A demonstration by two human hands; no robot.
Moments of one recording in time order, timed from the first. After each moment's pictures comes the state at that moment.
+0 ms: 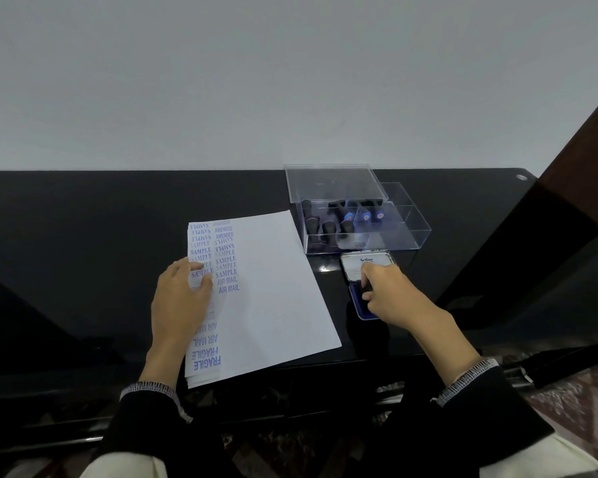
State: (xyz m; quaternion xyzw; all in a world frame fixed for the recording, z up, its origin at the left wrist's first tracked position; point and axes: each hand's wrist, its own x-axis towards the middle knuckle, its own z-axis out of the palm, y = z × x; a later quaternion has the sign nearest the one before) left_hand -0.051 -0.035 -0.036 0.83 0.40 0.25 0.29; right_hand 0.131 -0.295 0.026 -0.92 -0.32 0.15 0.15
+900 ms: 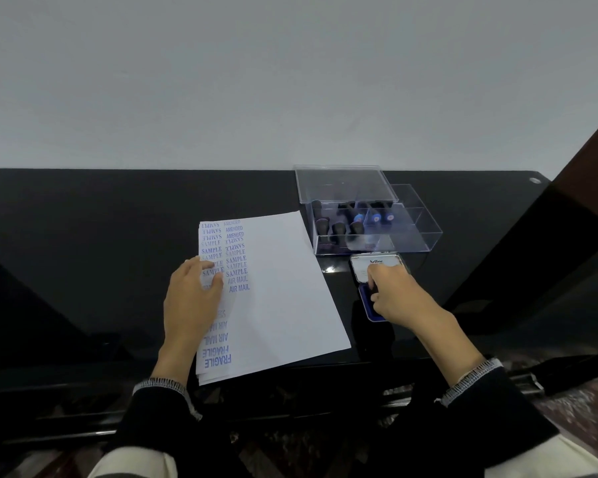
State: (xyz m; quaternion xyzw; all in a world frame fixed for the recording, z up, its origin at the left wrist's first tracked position) left_hand -0.051 -0.035 -0.036 0.83 0.41 0.24 0.29; right_hand 0.125 -0.286 0.031 -0.93 -0.33 0.12 0.10
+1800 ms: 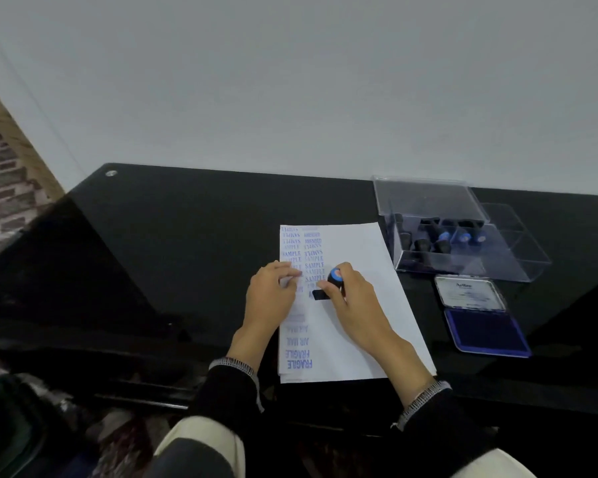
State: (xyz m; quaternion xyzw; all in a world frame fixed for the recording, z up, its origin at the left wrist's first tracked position) left_hand -0.055 -0.019 -0.029 0.82 0.36 0.24 0.36; right_hand 0.043 -0.149 -0.017 -0.80 -0.44 0.09 0.41
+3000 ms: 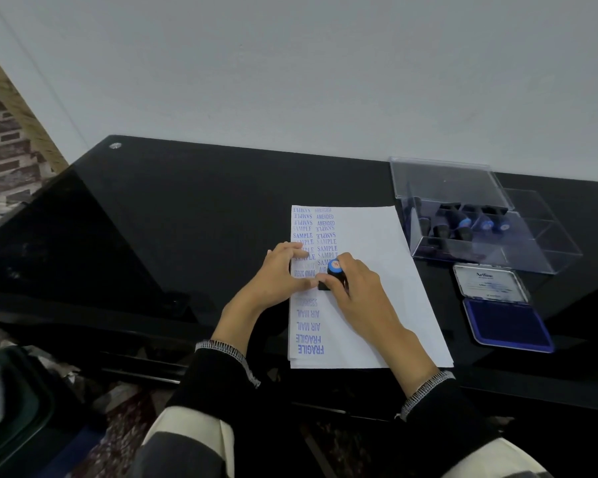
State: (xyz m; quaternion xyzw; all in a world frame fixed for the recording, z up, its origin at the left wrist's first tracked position) left_hand -0.066 0.004 -0.025 0.84 0.28 0.08 0.45; right_hand 0.039 -0.140 -0.035 -0.78 -0.50 0.05 0.37
